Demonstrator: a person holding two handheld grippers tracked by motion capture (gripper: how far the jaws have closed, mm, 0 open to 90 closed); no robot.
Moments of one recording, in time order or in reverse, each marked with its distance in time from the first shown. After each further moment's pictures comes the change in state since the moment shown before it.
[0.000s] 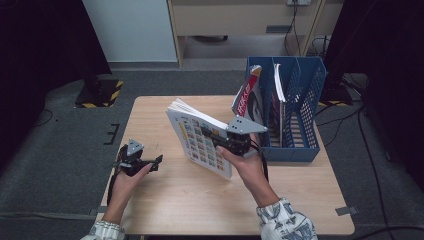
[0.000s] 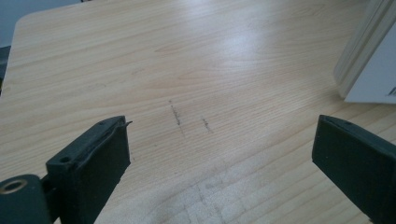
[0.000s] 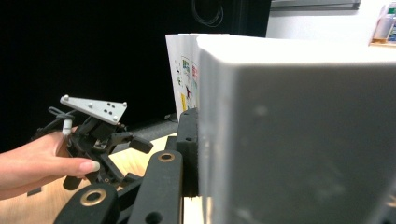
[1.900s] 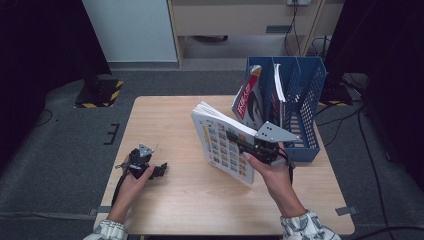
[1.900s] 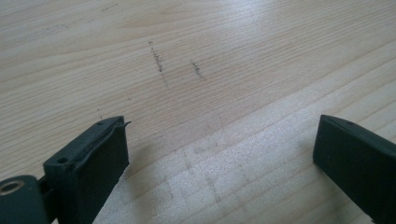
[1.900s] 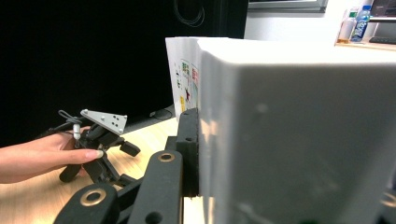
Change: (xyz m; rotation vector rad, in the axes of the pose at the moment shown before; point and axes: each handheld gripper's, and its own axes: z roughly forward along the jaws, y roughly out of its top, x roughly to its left) left arm -0.010 -0.017 0.028 0.167 0.018 0.032; right arm -0.014 -0.003 -0.068 0.002 -0.069 -0.007
